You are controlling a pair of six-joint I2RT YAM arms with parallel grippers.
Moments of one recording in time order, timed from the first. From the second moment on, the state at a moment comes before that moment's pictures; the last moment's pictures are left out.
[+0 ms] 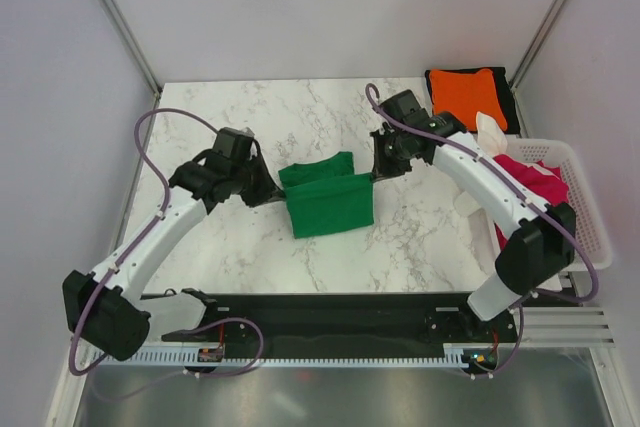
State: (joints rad) left arm -0.47 1.18 1.08 -0.77 0.13 -0.82; right arm 0.51 1.57 1.48 -0.94 -0.12 0.41
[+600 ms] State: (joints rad) left arm -0.14 1.97 1.55 -0.77 0.38 -0.65; right arm 0.38 2.33 2.27 -1.00 -0.17 0.33
